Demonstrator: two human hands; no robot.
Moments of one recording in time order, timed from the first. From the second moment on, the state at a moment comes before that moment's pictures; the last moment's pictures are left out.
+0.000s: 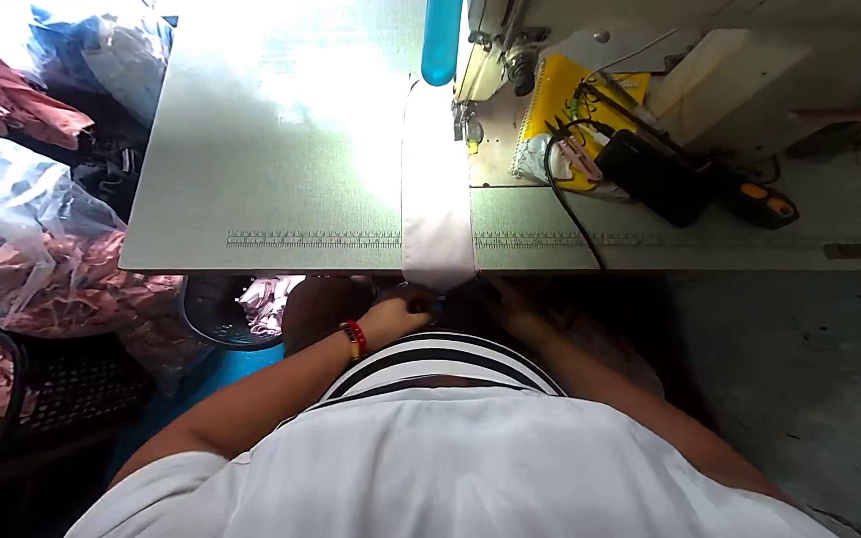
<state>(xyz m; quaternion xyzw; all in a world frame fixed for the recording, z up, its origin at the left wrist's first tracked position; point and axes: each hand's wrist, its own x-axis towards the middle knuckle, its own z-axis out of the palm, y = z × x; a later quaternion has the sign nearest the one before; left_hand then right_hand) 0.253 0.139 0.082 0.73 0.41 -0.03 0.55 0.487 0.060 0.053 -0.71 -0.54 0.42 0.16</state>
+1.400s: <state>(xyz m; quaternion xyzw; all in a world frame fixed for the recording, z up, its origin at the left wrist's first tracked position) 0.152 0.101 0.267 0.90 0.42 -0.01 0.13 0.317 0.065 0.203 -0.27 -0.82 0.45 0.23</state>
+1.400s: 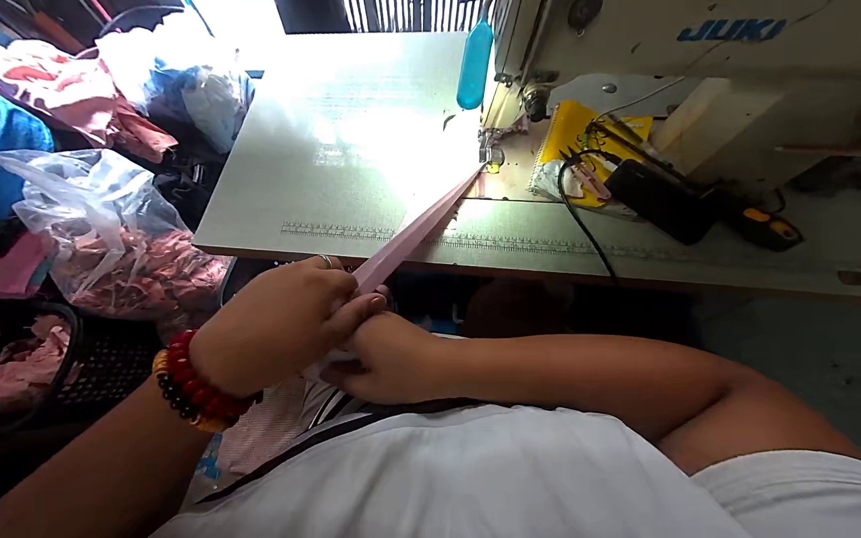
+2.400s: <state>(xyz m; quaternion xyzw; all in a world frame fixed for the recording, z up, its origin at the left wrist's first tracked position) 0.134 0.107 0.204 0.89 0.28 0.35 0.06 0.367 0.119 0.205 -0.31 -0.90 -0.01 0.32</state>
